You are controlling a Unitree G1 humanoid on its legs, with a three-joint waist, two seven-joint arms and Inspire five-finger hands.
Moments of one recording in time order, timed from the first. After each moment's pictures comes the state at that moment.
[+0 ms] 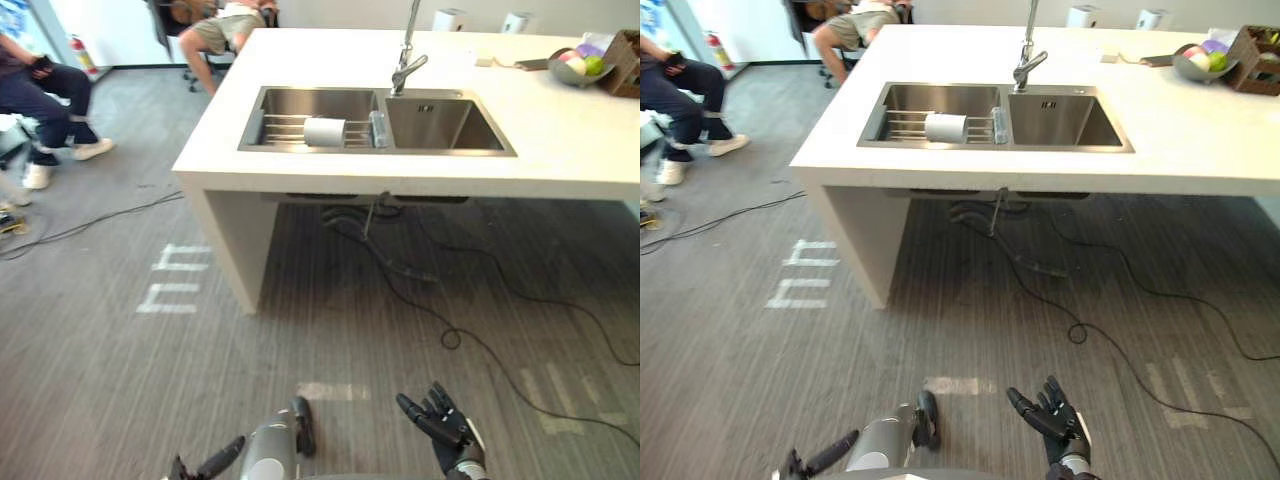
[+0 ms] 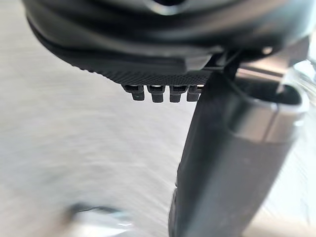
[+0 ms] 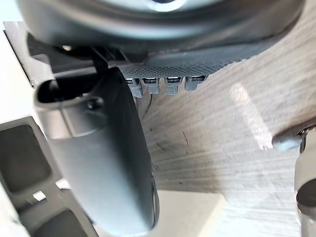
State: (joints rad) left arm 0.20 0.08 0.18 0.67 -0.11 -0.19 0.41; right arm 0.16 -0.03 -0.29 0.98 0.39 -0.38 0.42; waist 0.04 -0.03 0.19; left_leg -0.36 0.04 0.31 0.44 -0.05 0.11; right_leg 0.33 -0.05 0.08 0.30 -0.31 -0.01
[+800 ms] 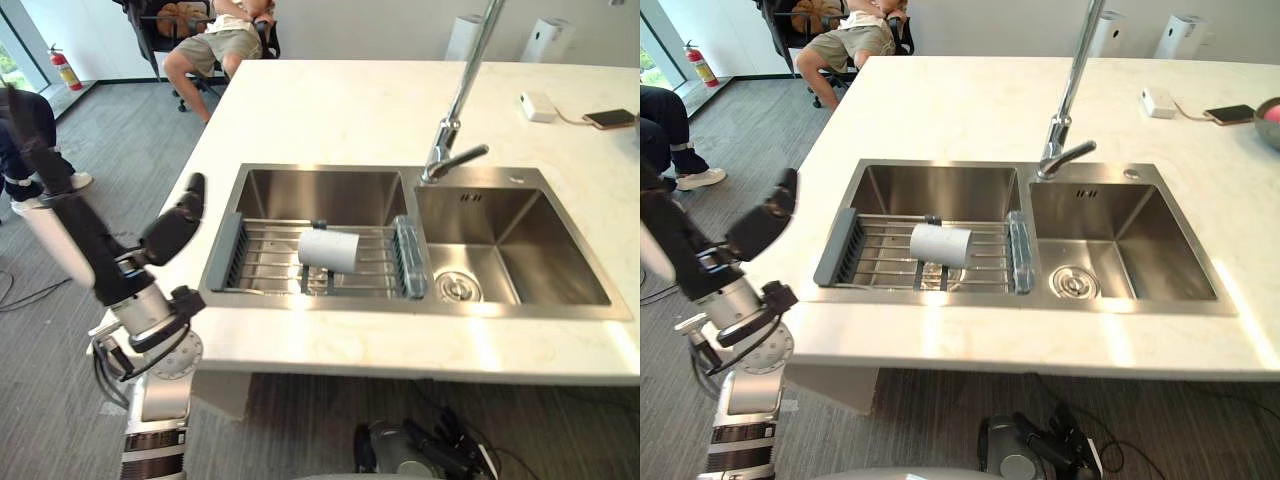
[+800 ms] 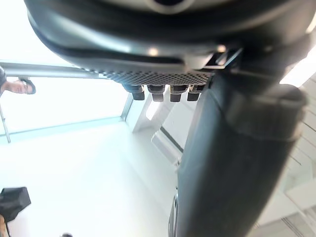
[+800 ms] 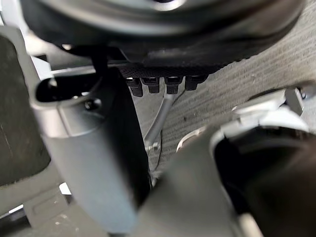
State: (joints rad) left arm -0.05 0.22 0.10 -0.16 0.49 -0.49 0.64; right arm 0.33 -0.04 -0.27 0.98 0.34 -0.40 0.35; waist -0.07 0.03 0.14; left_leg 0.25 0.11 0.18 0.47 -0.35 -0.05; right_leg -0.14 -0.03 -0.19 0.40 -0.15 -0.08
